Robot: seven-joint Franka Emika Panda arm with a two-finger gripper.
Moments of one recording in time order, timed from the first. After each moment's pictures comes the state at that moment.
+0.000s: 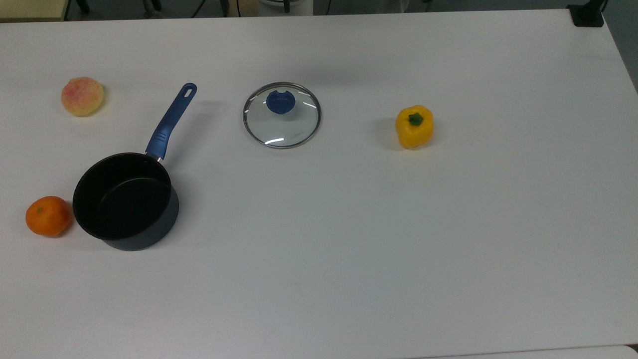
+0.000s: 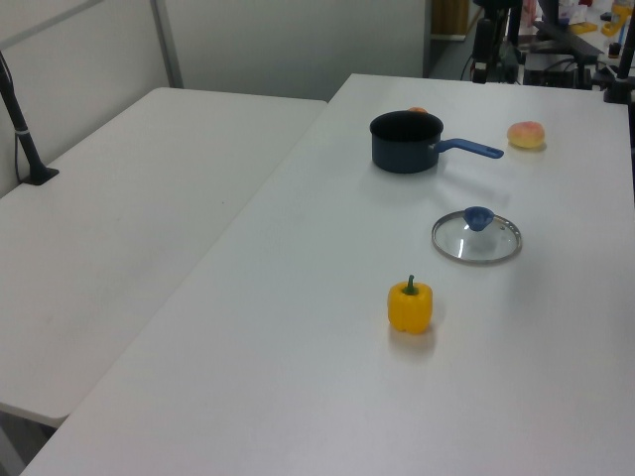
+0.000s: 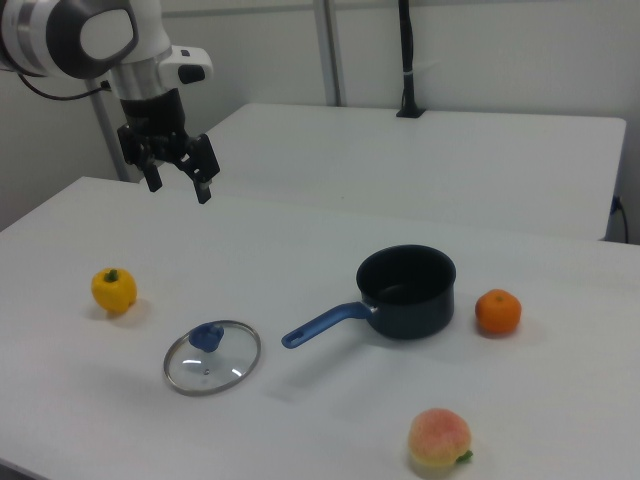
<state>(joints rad) 0.09 -0.04 -0.03 -1.66 0.04 1.68 -0.02</state>
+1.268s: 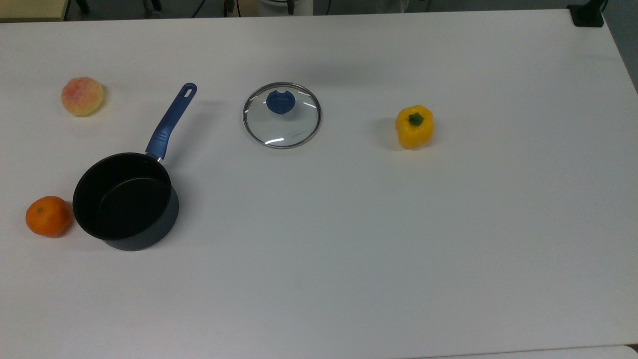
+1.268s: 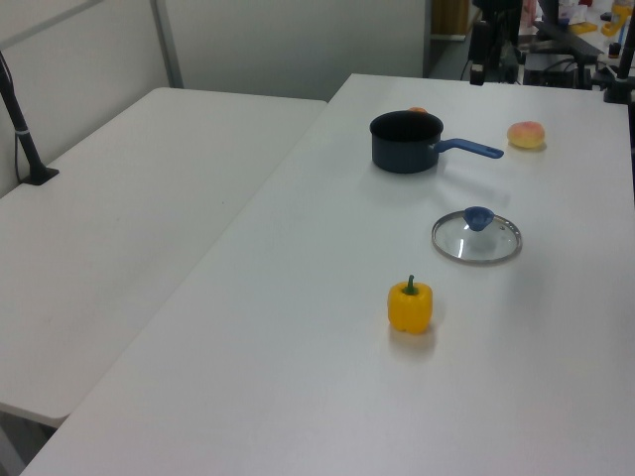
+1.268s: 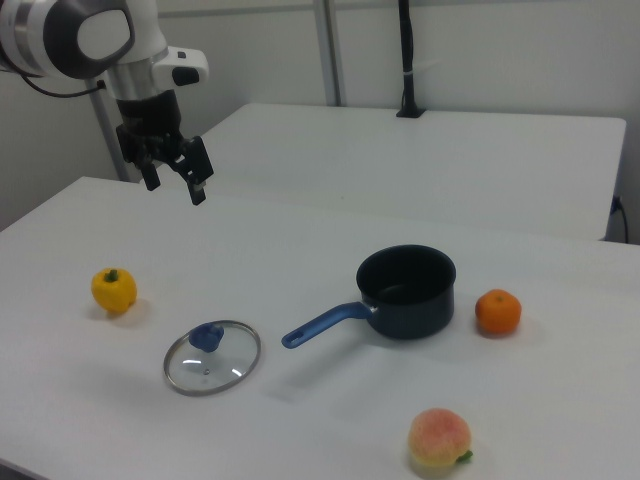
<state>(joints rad) 0.09 -0.04 -0.02 -1.66 0.04 1.68 0.07</state>
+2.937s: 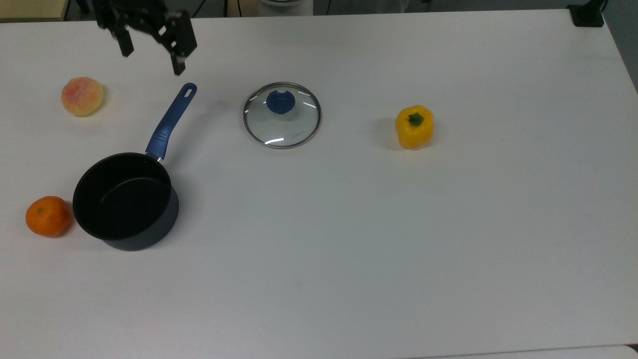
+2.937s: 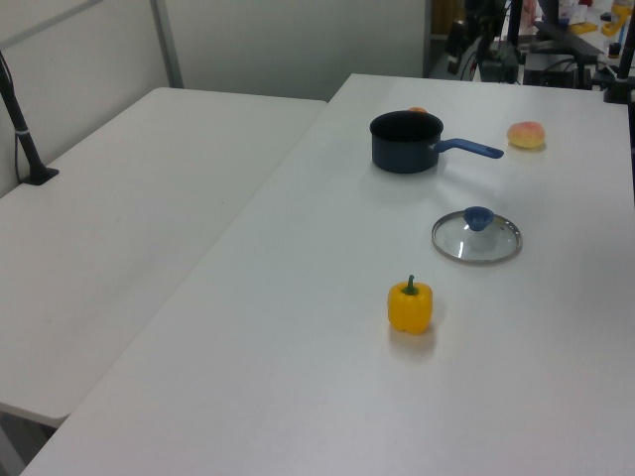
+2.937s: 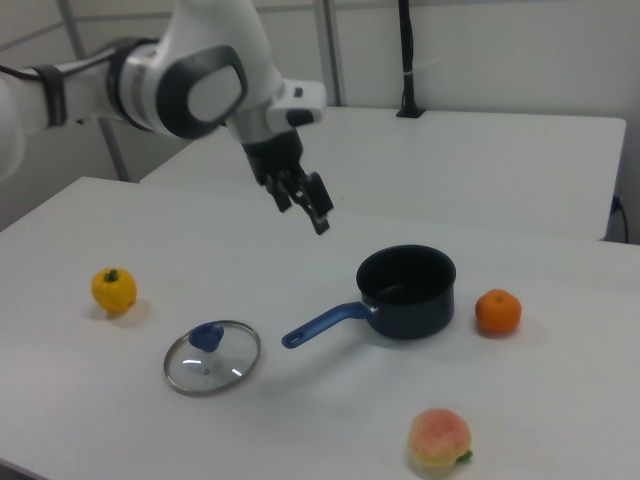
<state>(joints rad) -0.04 0.09 -0.14 -1.69 -0.02 2.01 0.15</state>
